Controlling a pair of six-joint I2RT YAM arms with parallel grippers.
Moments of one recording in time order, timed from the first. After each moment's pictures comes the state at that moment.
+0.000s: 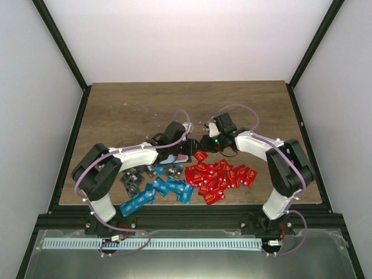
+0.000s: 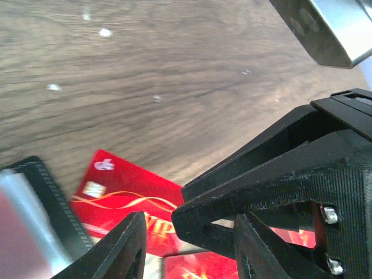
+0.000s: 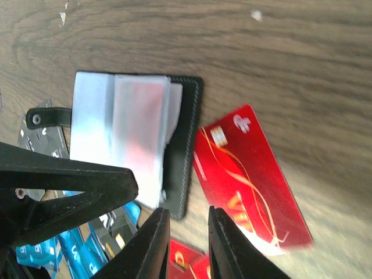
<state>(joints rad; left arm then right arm) -0.73 1.74 0.97 0.06 0.18 -0.57 0.49 1.72 1.02 -0.28 -0.49 0.42</state>
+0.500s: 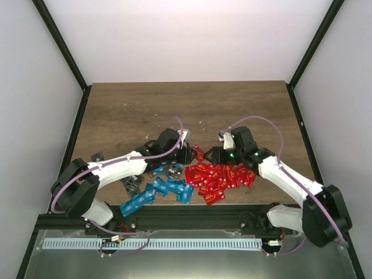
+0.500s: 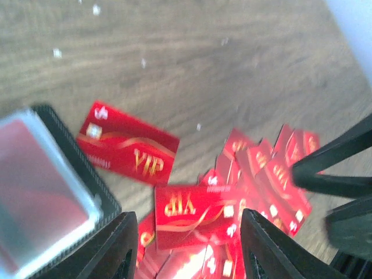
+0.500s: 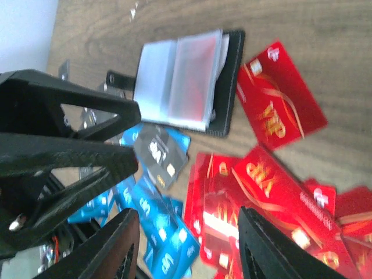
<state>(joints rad) -0.80 1.52 0.88 -0.04 0.17 -0.54 0.47 1.24 0.72 -0.29 -0.50 0.50</state>
